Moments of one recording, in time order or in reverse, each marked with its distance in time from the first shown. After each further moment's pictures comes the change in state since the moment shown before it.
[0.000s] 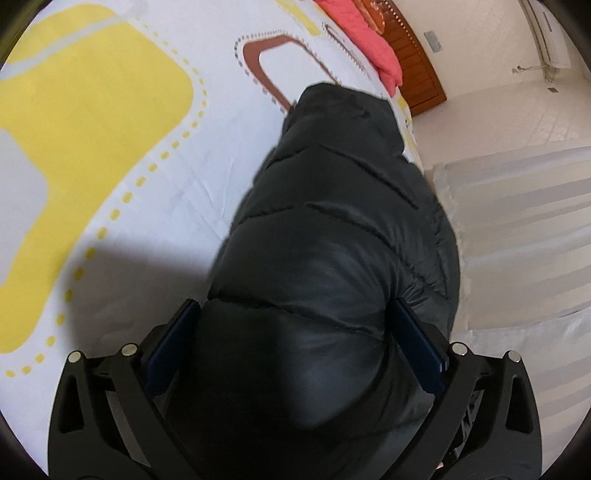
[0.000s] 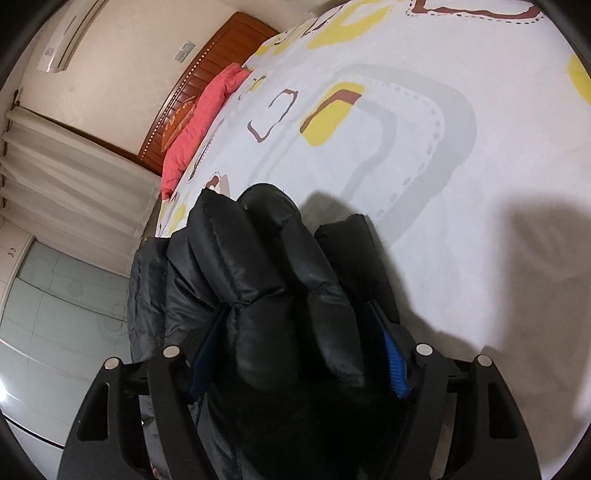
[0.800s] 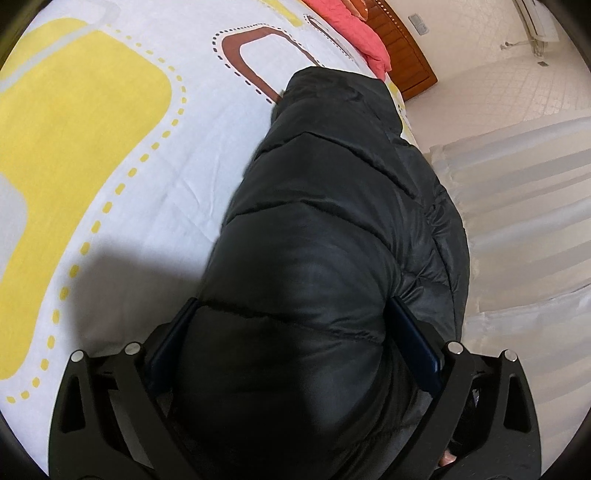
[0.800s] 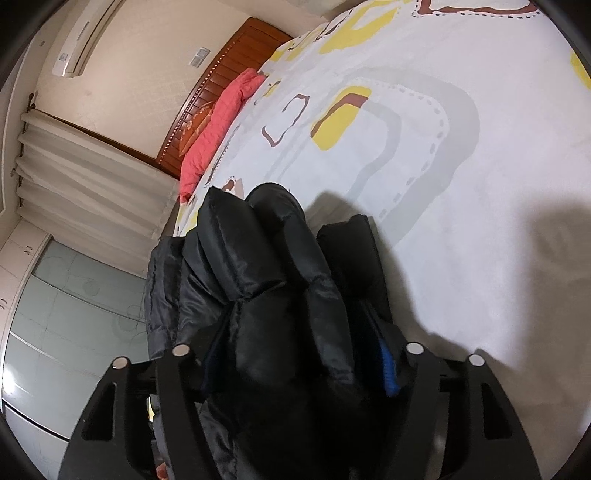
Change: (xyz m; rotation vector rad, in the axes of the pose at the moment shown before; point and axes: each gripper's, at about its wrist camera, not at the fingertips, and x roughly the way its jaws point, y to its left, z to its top) left arm 0.013 0.004 0.013 0.078 0.007 0.007; right arm -0.016 -0.011 -0.014 0.000 -0.027 0.097
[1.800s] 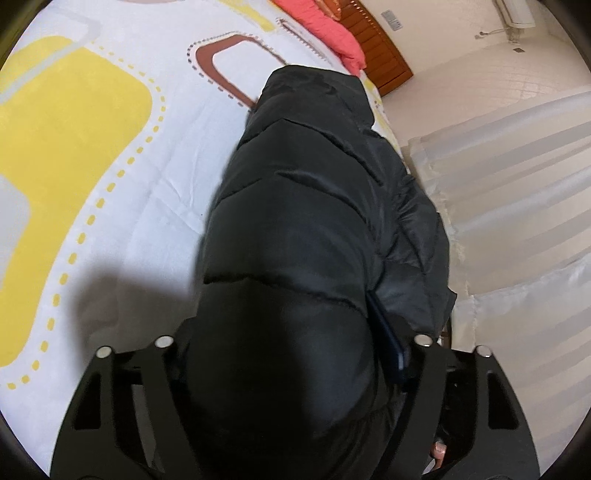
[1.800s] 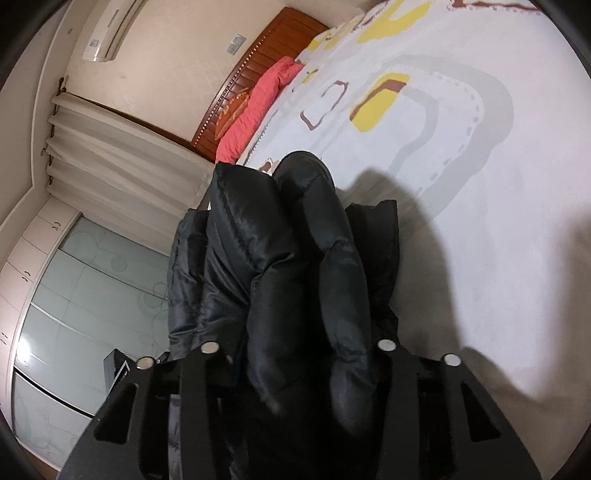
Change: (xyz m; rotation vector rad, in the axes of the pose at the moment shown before) left arm -0.002 -0.012 -0.017 0.088 -0.019 -0.058; right arm 0.001 0.016 -0.018 -0.090 0.024 0.106
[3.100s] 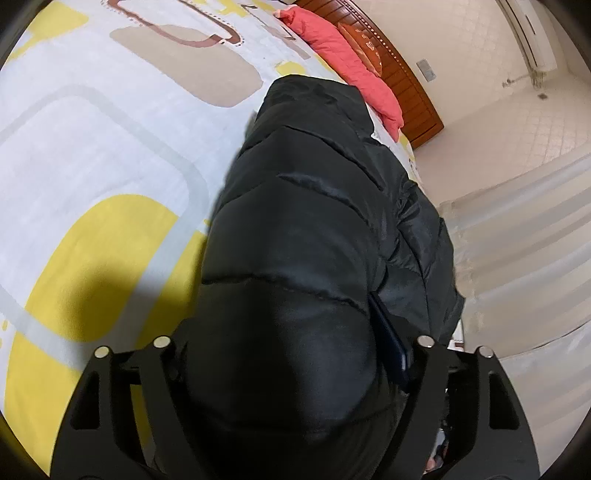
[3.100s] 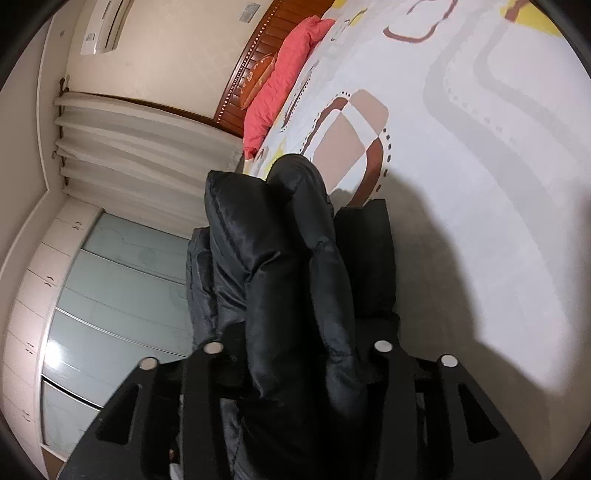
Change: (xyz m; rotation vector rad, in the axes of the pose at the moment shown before) left arm -0.059 0.105 0.134 -0.089 -0.130 0.078; right arm 0.166 0.087 0.015 0.054 0.124 0.130
